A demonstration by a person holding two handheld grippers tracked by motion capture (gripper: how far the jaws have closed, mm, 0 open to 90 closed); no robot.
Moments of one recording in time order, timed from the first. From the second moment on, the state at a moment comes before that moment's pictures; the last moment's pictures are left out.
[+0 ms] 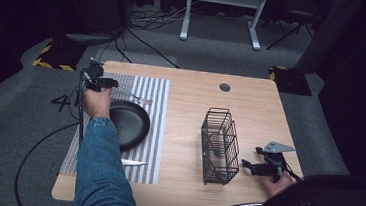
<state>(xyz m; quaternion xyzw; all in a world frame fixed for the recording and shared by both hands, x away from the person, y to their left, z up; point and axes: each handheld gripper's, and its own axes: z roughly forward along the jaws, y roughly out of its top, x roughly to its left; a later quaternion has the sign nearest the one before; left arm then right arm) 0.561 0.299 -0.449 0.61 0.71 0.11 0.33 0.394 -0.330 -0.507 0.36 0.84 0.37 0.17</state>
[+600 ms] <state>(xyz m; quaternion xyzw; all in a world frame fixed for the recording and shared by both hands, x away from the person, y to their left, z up) 0.553 0.310 -0.446 0.60 0.71 0.12 0.34 0.394 -0.330 -0.507 0.36 0.84 0.37 0.17</state>
